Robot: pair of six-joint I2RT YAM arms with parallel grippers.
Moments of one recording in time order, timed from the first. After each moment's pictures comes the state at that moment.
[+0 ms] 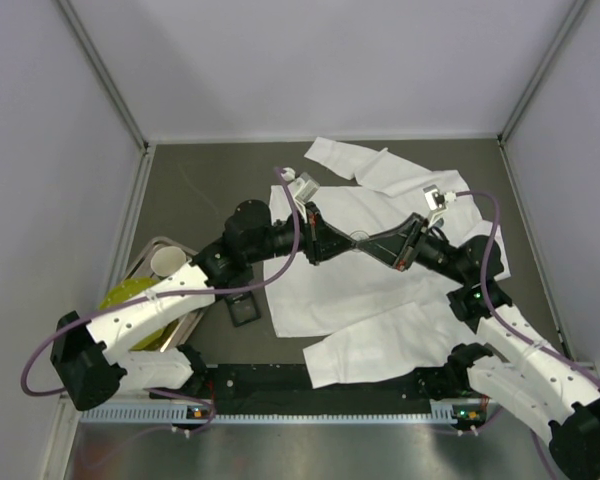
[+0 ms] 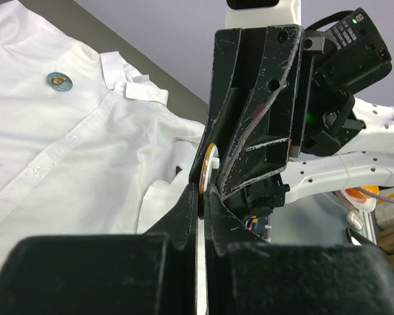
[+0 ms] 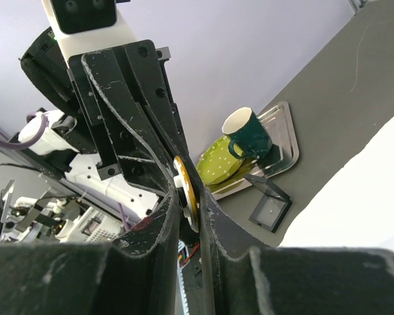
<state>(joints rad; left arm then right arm) -0.85 1.19 0.98 0.18 0.43 -0.57 0.44 0.79 0.50 0.54 -0.68 0.93</state>
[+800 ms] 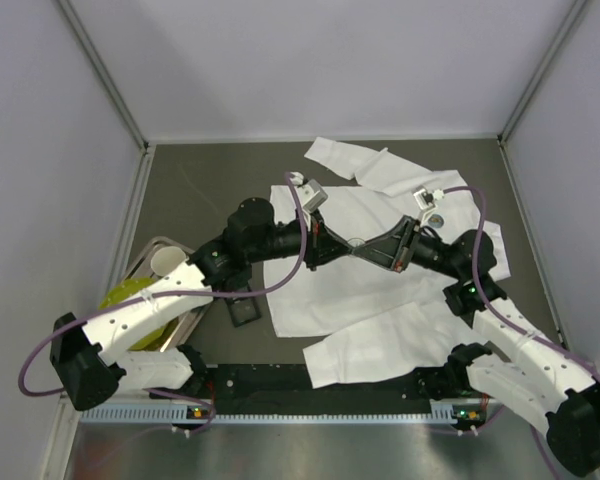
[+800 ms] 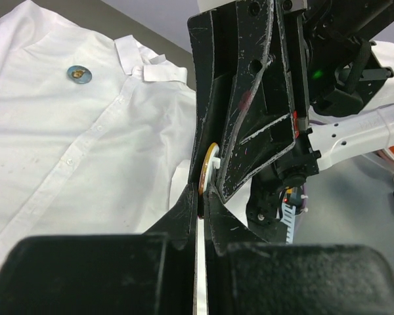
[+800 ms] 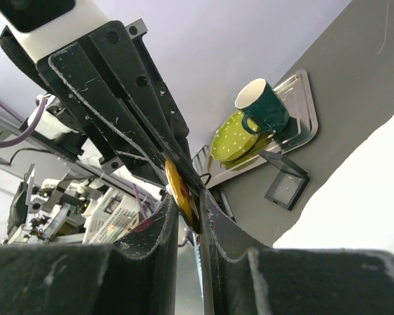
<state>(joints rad) -0.86 1.18 1.02 0.05 0.46 -0.36 0.43 0.87 0.50 0.57 -0.78 0.99</state>
